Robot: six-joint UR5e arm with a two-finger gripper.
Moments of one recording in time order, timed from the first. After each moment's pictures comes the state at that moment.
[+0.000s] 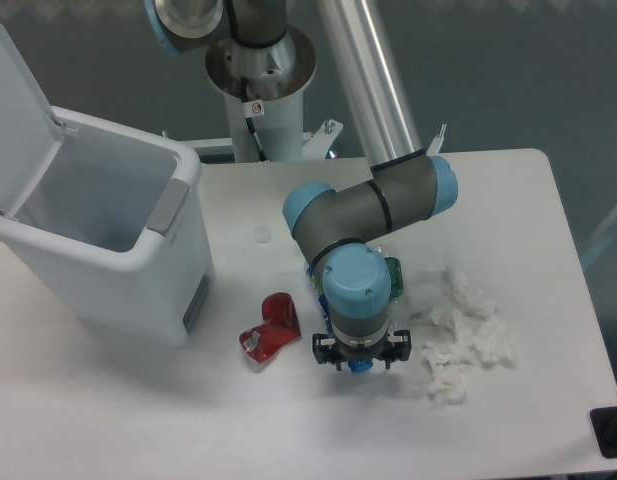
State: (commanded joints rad) arm 2.43 -2.20 -1.51 -0.91 1.67 0.42
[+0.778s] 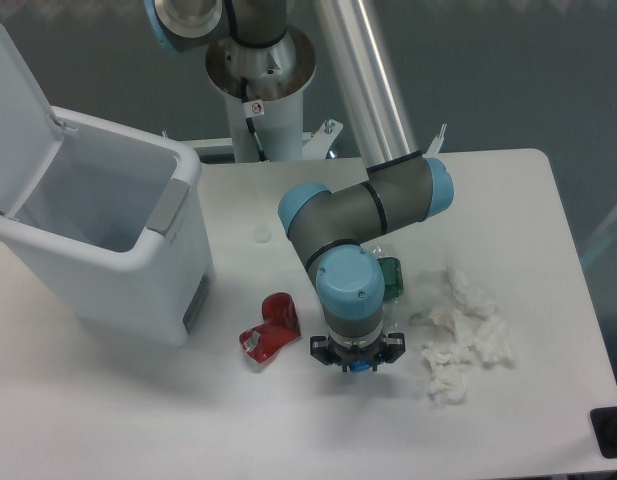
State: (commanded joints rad) arm 2.41 -2.20 -1.51 -0.91 1.67 0.42
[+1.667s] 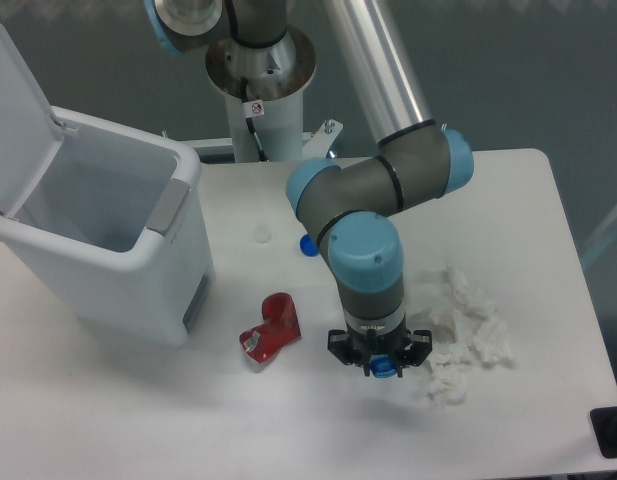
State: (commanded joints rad) arm 2.48 -2.10 -1.41 -0.97 1.66 0.62
